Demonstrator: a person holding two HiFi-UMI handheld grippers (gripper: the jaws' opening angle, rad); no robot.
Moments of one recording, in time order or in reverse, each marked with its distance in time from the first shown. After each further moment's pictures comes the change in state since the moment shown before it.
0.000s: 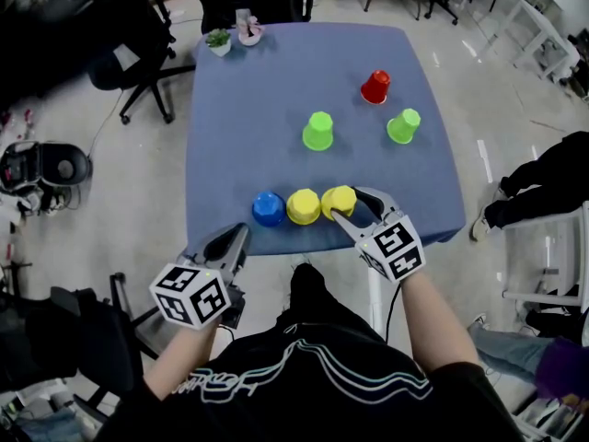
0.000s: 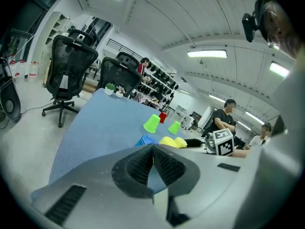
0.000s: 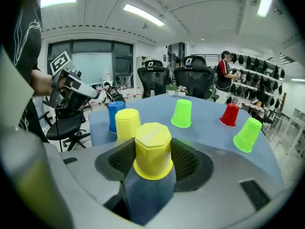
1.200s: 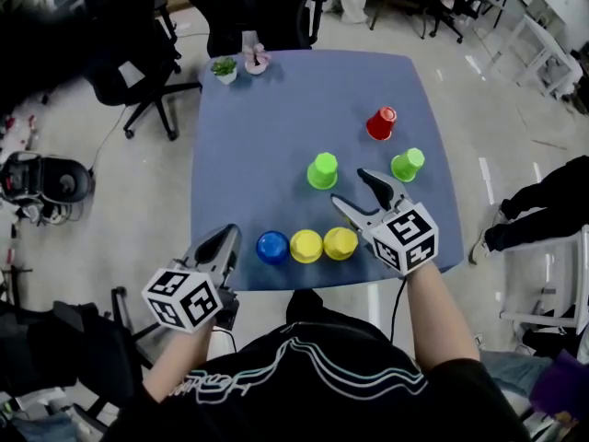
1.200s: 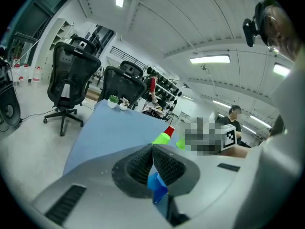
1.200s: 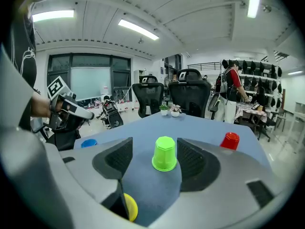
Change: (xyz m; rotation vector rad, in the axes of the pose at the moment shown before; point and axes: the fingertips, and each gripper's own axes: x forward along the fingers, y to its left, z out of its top) left arm 0.023 0.029 0.075 -0.006 -0.089 0.036; right arm 0.019 -0.073 0.104 0.031 -0.157 0.007
